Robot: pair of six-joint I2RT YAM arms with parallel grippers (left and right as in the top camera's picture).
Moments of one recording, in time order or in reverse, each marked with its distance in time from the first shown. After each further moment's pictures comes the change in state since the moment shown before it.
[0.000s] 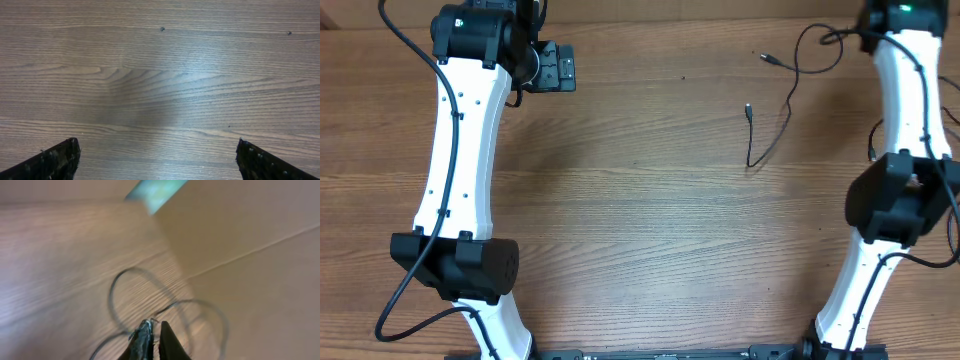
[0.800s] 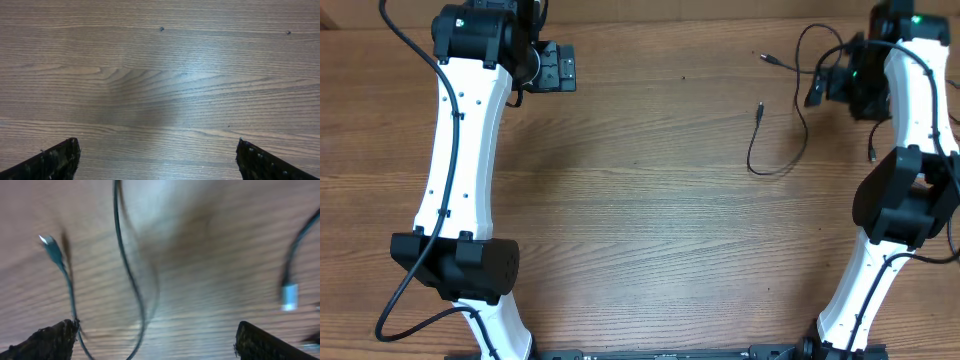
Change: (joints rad) left arm -0.002 0.000 0.000 0.000 0.000 0.000; right arm -0.039 -0.002 -0.176 -0.476 -0.879 0.181
